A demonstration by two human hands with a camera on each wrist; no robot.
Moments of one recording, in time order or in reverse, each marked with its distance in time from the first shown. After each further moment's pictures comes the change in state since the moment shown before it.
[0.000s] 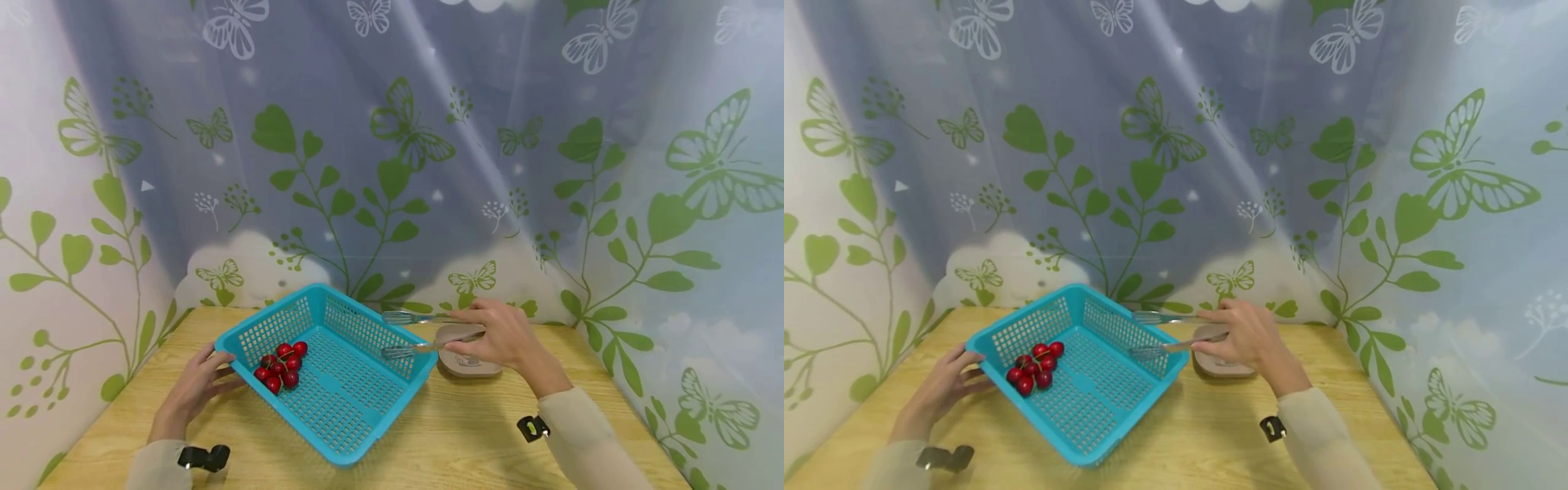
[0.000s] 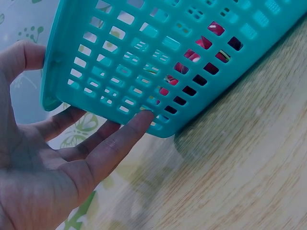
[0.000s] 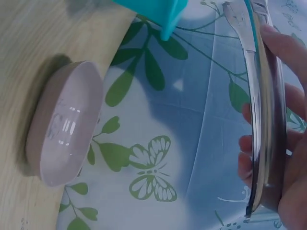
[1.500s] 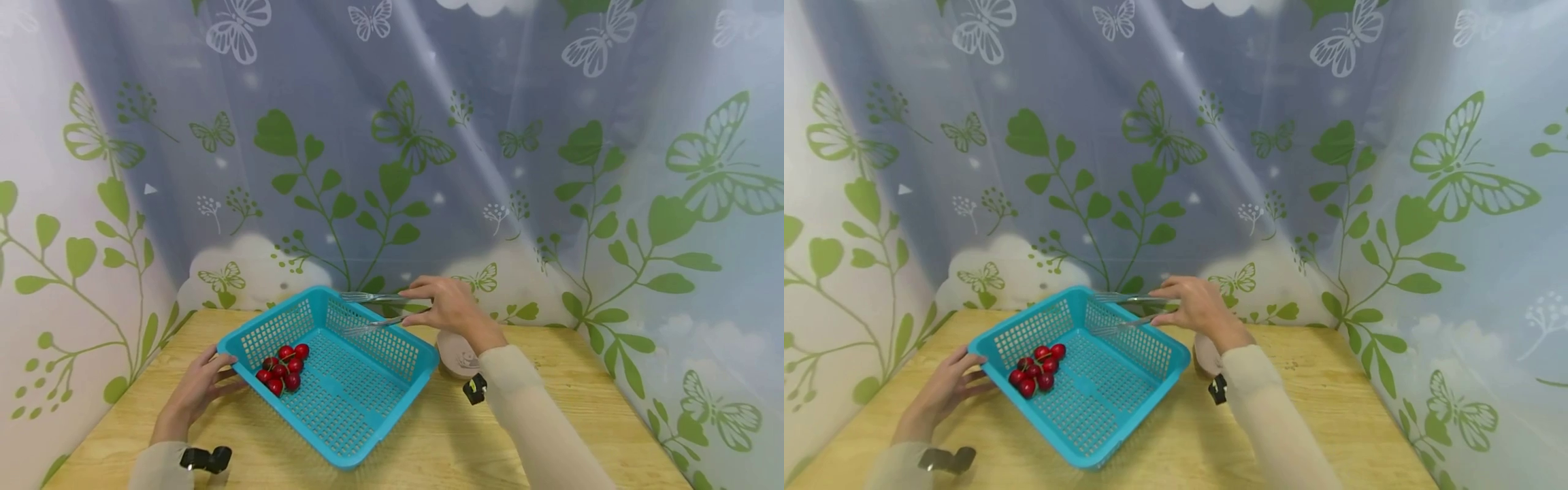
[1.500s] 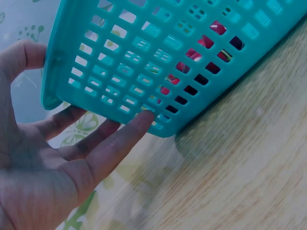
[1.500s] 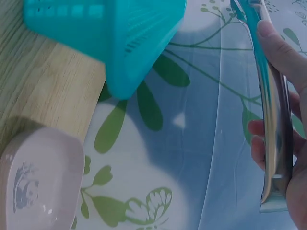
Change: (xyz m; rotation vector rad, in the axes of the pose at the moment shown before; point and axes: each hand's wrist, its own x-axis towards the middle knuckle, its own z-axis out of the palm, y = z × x) left_hand 0.003 -0.003 -0.003 -0.012 -0.008 0.004; right_hand 0.083 -0.021 0.040 0.159 -0.064 -0.117
